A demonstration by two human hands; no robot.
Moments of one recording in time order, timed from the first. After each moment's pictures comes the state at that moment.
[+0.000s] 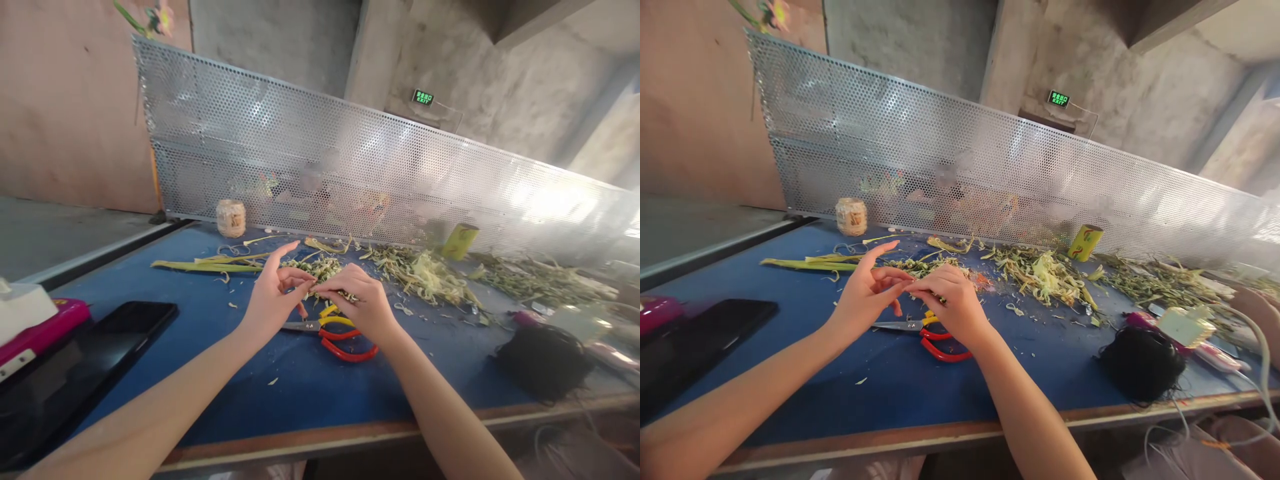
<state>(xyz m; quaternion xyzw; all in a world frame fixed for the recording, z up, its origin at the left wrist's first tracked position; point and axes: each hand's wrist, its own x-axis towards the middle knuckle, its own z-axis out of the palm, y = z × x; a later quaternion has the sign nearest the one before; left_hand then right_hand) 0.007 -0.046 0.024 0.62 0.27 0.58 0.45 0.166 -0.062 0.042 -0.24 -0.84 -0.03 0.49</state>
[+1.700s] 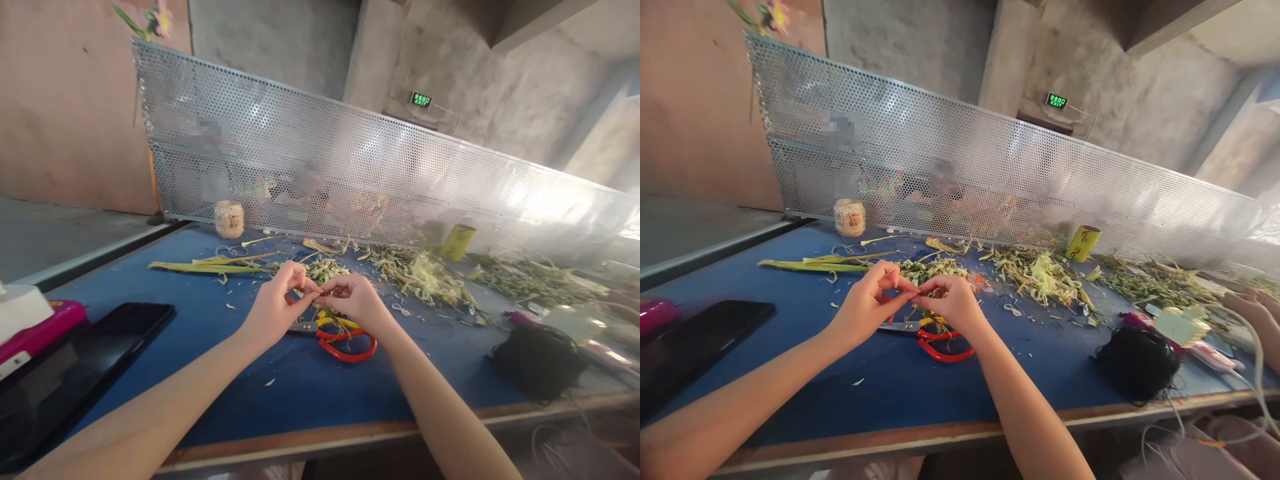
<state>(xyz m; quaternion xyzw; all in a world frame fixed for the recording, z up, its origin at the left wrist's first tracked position) 0.006 -0.054 0.025 0.74 0.32 0.50 0.31 0.169 -0.045 0.027 -0.43 -0.73 0.31 0.44</state>
